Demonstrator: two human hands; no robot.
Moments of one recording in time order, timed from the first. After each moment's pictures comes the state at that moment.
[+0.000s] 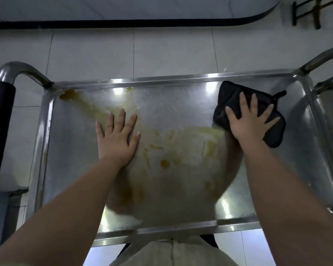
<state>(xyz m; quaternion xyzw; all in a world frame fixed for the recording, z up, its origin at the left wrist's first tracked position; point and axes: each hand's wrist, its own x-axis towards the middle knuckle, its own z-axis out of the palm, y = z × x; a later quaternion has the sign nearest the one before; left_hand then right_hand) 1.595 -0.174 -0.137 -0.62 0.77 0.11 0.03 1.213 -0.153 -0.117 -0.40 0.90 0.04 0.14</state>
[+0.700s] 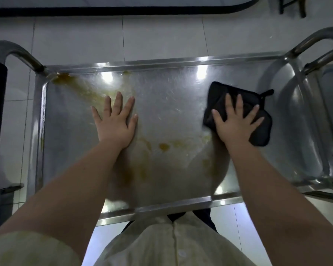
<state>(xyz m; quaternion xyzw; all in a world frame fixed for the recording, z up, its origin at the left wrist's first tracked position) 1.592 -0.175 -0.136 -0.62 0.77 0.11 0.04 1.262 -0.092 -0.119 -0.43 0.89 0.03 0.13</state>
